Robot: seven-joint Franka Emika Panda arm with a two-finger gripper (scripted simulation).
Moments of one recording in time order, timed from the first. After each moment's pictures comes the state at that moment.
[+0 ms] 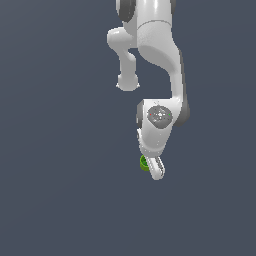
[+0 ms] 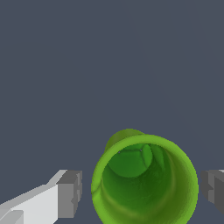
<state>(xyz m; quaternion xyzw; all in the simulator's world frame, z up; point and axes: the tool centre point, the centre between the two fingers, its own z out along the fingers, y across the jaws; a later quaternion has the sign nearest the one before) 0.057 0.087 0.065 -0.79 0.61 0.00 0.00</state>
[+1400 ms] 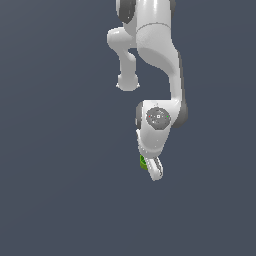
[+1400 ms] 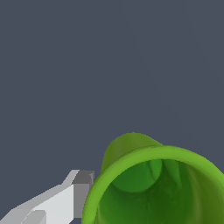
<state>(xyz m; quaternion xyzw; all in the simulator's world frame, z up) 0.055 0.084 0.058 -0.79 0.61 0.00 0.00</state>
